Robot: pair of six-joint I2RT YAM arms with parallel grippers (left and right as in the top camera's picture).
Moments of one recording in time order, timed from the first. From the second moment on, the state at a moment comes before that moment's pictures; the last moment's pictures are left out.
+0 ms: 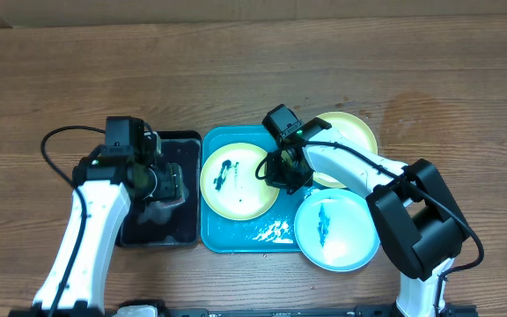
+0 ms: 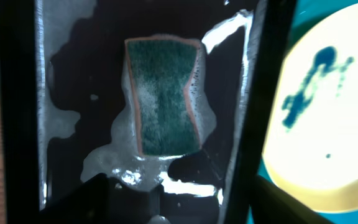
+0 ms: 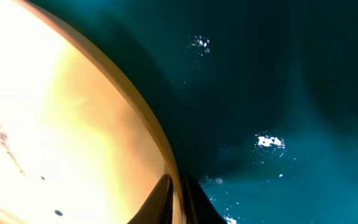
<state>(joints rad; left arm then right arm) 0.02 1.37 0.96 -0.92 0.06 -0.15 0.61 2.01 1.33 -0.78 -0.21 0.70</state>
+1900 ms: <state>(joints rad) 0.02 1.68 0.96 -0.72 0.06 -0.21 0.61 2.01 1.33 -0.78 -0.21 0.69</state>
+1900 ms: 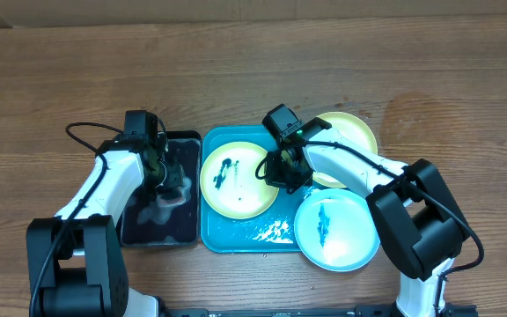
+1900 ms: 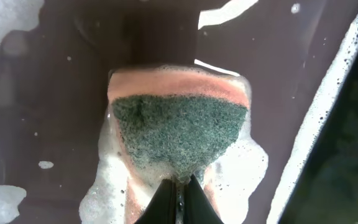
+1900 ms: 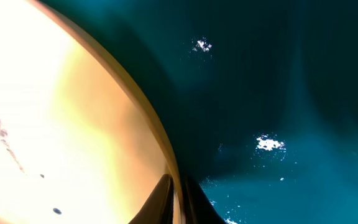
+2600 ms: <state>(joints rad) -0.06 1.21 1.07 -0.79 -0.09 -0.21 0.61 2.01 1.34 -0.78 -0.21 0.69</state>
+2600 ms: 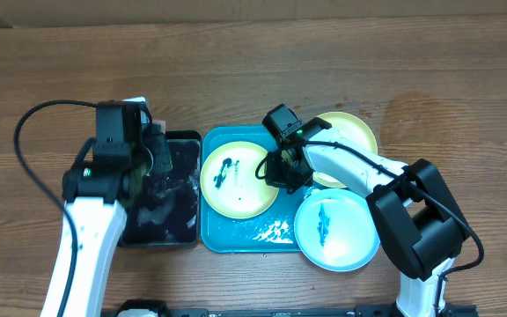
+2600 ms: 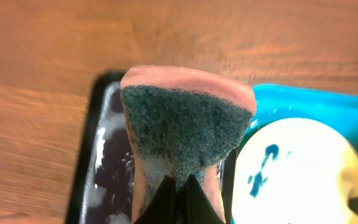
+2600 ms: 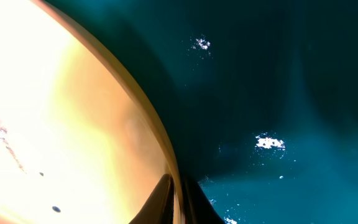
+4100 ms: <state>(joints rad) -0.19 1.05 1.07 -0.74 -0.34 -0.12 0.60 2.01 1.34 -0.80 -0.22 0.67</state>
